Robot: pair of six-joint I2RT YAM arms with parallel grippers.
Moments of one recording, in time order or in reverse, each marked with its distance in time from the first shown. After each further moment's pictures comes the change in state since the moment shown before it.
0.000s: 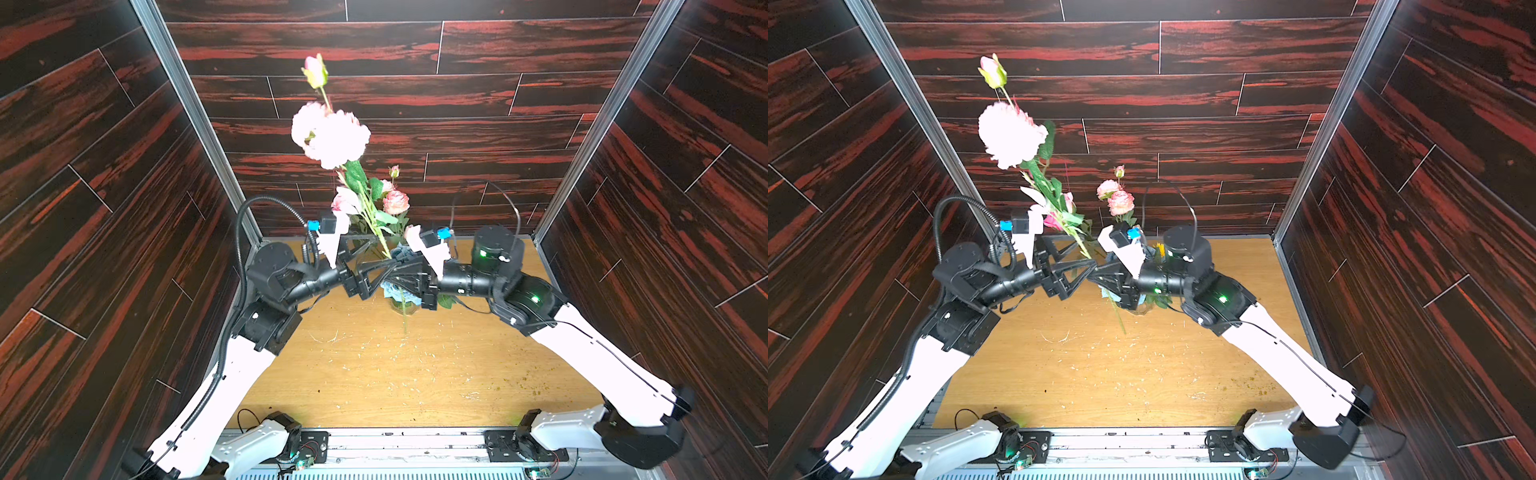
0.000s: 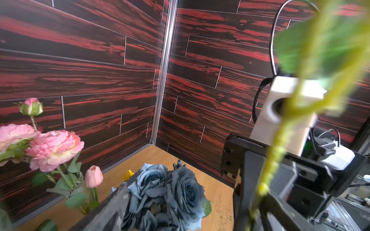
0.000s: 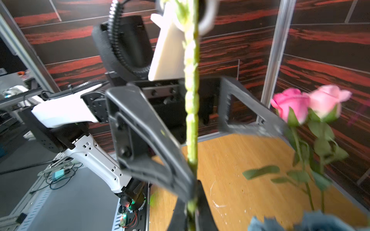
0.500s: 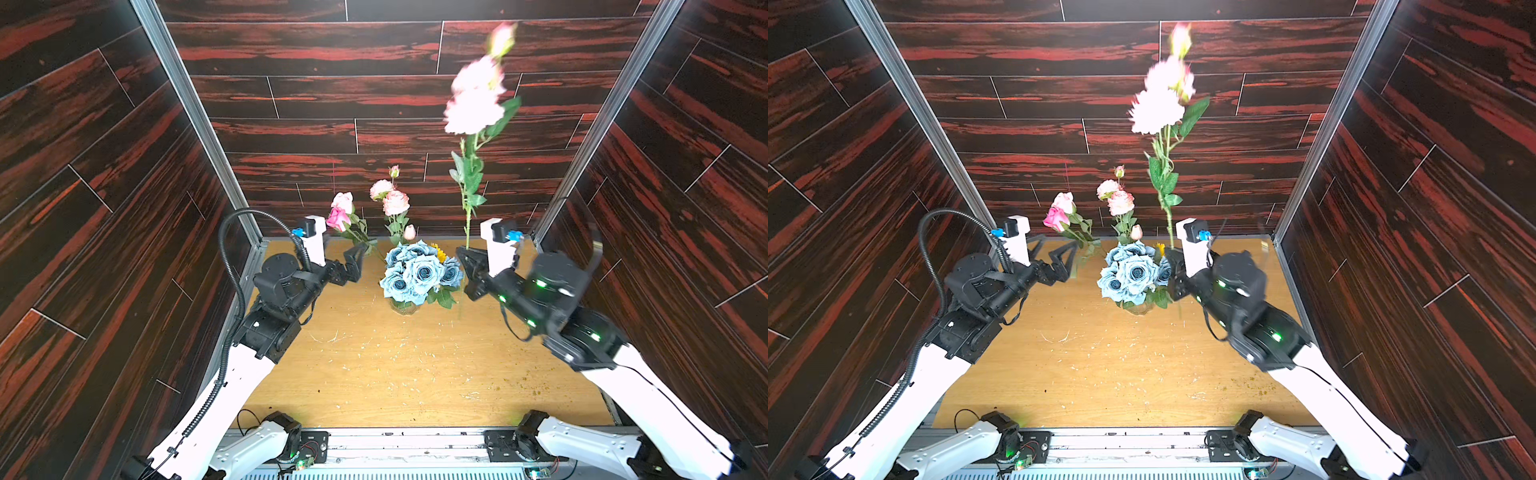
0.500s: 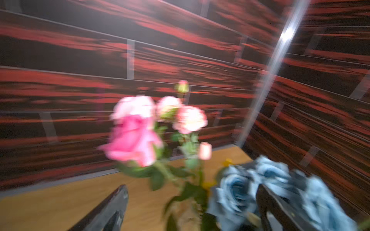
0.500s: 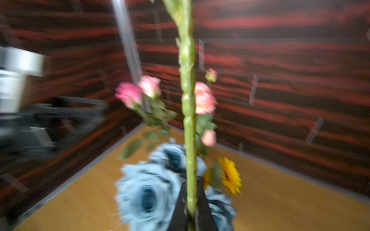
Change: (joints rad) left arm 0.022 -0.045 -0.117 -0.076 -0.677 0.066; right arm -0.119 -0.212 -0.190 -0.069 0.796 0.075
